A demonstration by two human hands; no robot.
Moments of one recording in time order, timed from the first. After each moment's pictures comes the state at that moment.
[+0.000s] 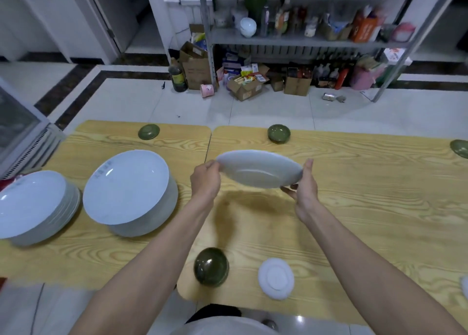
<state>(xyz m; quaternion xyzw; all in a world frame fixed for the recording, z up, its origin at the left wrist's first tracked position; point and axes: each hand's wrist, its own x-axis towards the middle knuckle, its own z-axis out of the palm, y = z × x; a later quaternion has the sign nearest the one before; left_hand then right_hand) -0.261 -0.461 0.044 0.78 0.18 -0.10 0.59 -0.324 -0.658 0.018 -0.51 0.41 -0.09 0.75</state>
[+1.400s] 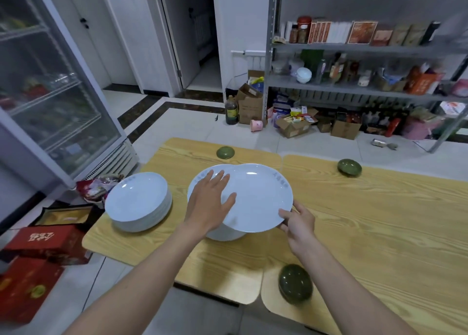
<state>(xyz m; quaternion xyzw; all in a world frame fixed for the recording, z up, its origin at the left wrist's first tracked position) -0.288 -0.202 0.077 0.97 -0.14 0.06 0.19 -0.334 -0.411 0.046 -0.48 0.32 -0.02 0.82</state>
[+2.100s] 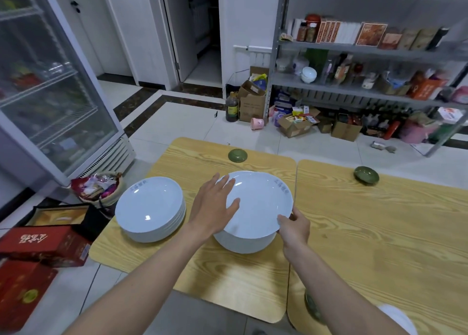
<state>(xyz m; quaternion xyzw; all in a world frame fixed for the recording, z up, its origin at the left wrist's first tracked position) -0.238 -0.136 0.062 0.97 -0.17 0.05 0.19 -0.286 -0.327 0.026 -0.63 0.37 -0.06 0.68</state>
